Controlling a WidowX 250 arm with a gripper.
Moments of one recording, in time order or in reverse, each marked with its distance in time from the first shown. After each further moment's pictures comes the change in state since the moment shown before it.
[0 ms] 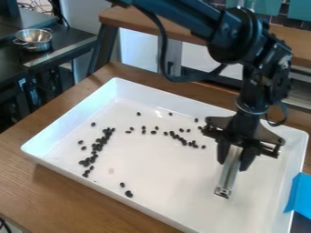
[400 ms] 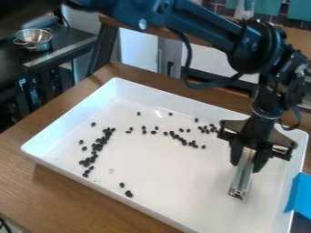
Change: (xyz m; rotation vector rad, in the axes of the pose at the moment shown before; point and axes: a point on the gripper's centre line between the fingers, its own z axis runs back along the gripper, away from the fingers) arm 0.013 -0.018 -0.013 0.008 -0.002 -0.007
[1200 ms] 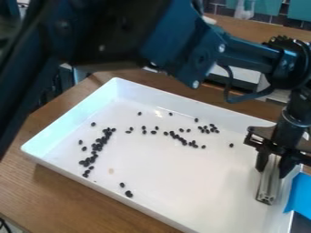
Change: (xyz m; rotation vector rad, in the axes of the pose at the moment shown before) arm 0.016 -0.036 -0.015 0.023 0.021 0.011
